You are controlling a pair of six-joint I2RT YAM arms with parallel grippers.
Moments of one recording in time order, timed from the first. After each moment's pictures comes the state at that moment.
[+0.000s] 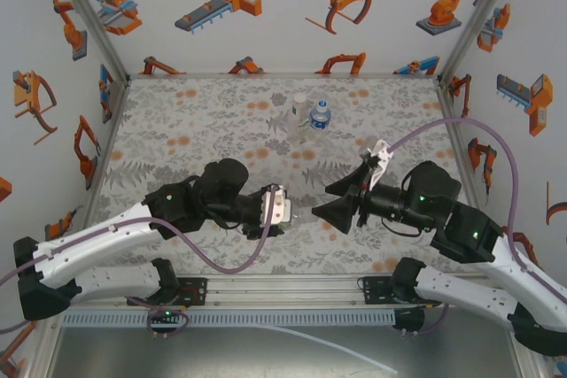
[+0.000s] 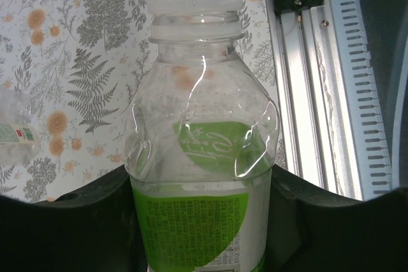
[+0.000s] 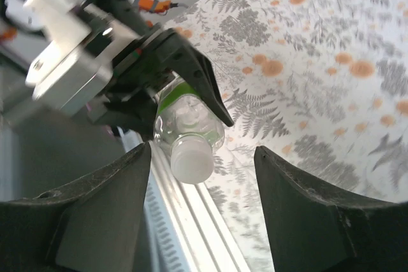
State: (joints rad) left arm -1.15 1.04 1.00 -0.52 0.35 0.49; right arm 0.99 0.67 1.03 -0.52 -0.25 0.20
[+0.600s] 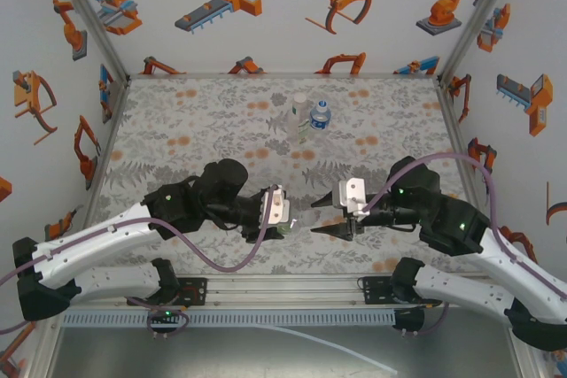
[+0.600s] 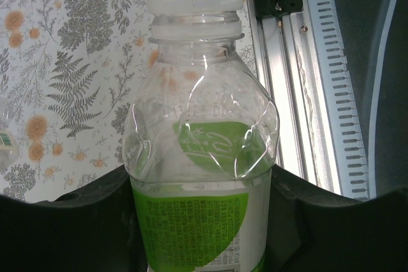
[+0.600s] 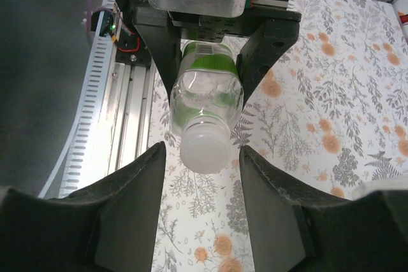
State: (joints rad) left arm -1.15 1.04 1.00 -0.53 0.39 0.46; right arm 0.99 0.74 1.03 -0.60 -0.55 -0.41
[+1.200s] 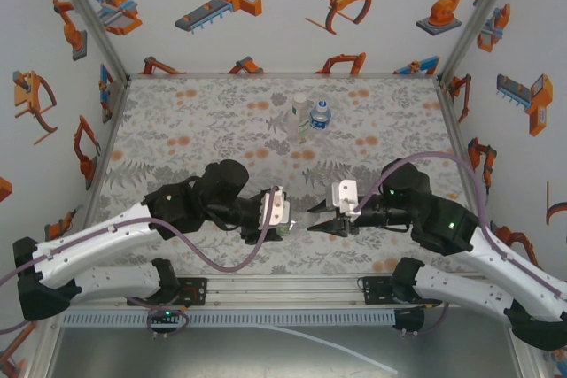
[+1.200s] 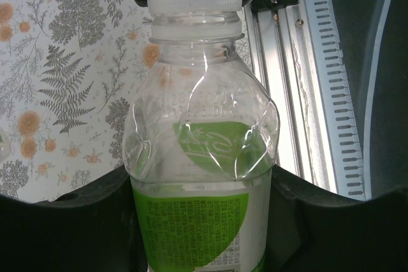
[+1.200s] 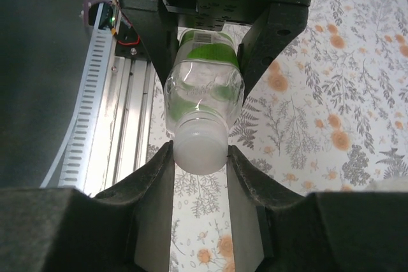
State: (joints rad) left arm -1.15 1.04 1.00 -0.55 0.39 0.46; right arm 0.99 0.74 0.96 -0.54 -0.55 -0.38
